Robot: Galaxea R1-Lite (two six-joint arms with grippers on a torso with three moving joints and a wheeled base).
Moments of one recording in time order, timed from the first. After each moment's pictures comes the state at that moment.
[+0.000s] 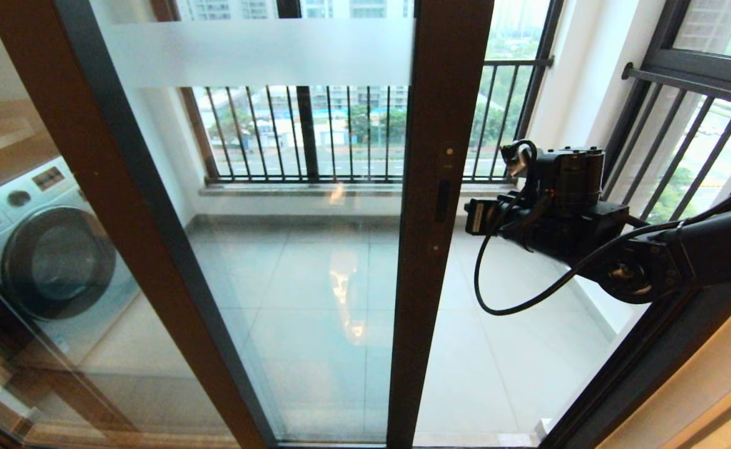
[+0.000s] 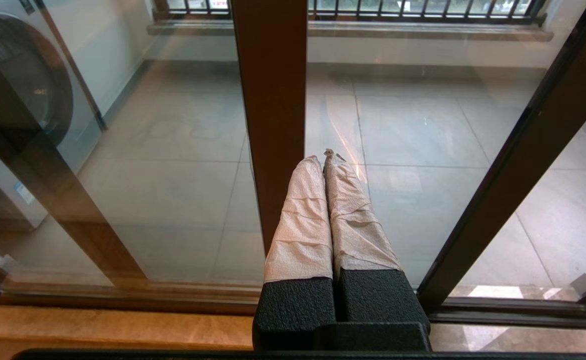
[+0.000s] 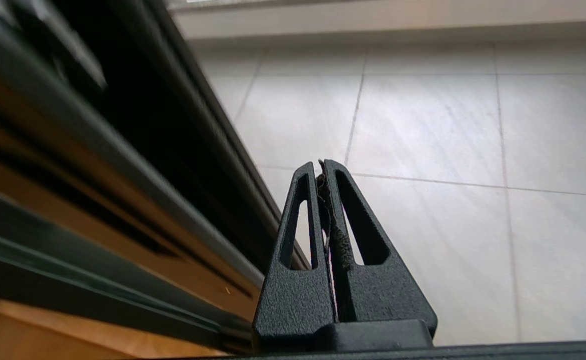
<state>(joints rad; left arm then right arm) 0.00 0.00 -0.01 0.01 0.00 0.01 0.38 1.94 -1.18 -0.59 -0.06 0.18</state>
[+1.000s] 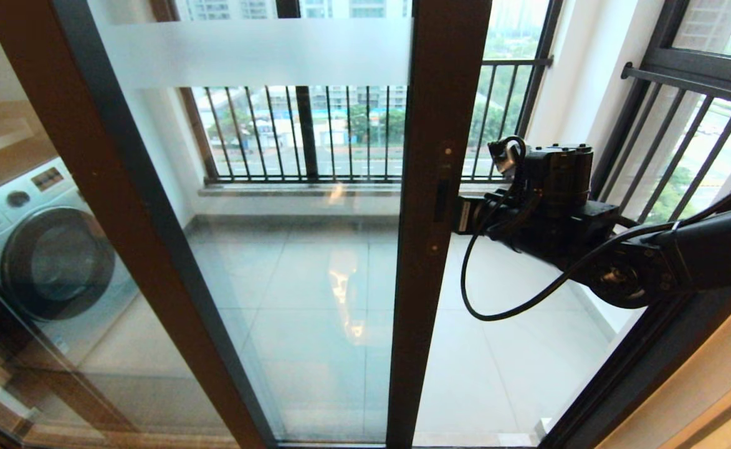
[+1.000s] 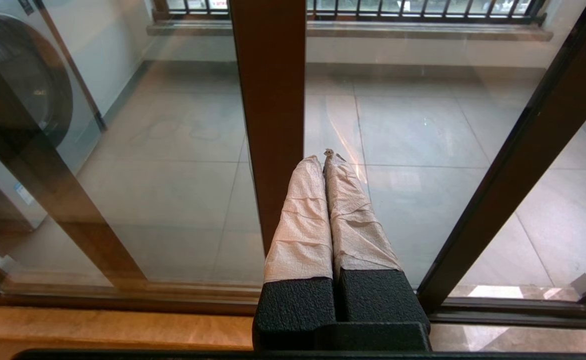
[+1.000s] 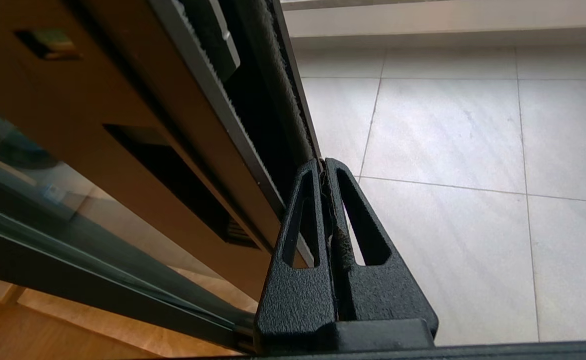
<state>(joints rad) 0.00 0.00 -0.01 0.01 0.00 0.01 0.46 1.93 -1.19 -0.59 -0.07 0.19</state>
